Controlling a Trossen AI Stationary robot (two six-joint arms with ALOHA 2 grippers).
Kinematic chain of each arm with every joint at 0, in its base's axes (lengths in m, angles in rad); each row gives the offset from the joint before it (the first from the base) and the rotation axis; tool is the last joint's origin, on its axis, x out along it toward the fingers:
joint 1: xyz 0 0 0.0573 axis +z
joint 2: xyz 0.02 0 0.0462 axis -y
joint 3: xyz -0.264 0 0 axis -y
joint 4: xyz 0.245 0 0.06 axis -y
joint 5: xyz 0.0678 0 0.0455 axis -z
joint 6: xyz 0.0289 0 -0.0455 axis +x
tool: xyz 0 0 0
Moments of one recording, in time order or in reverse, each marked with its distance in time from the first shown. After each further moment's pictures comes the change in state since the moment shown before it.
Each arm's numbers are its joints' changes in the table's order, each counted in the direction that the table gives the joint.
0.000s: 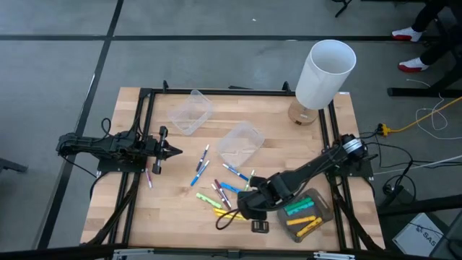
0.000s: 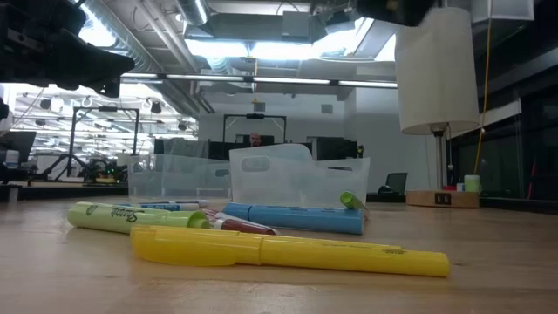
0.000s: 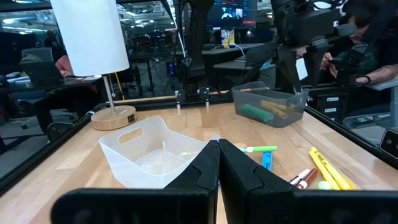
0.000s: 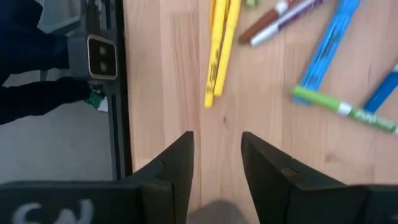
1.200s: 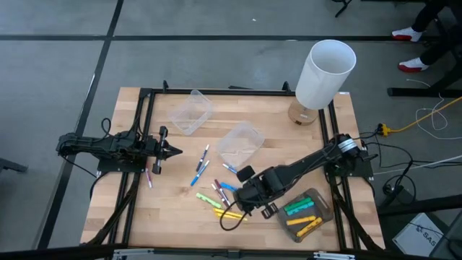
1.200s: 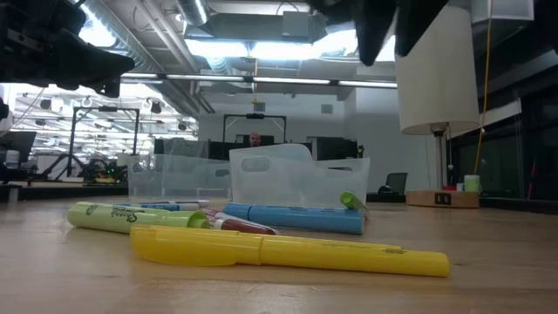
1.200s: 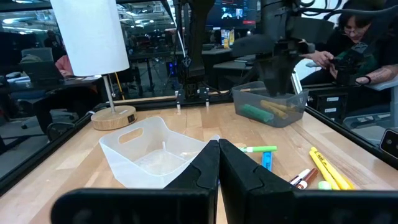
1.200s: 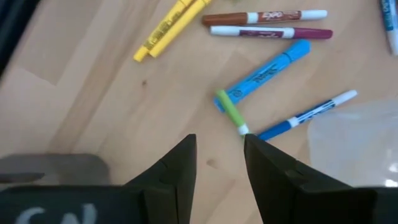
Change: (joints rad) left arm 0.000 0.000 0.000 0.000 0.000 0.000; right arm -0.060 -0.036 0.059 -0.165 0.137 -0.720
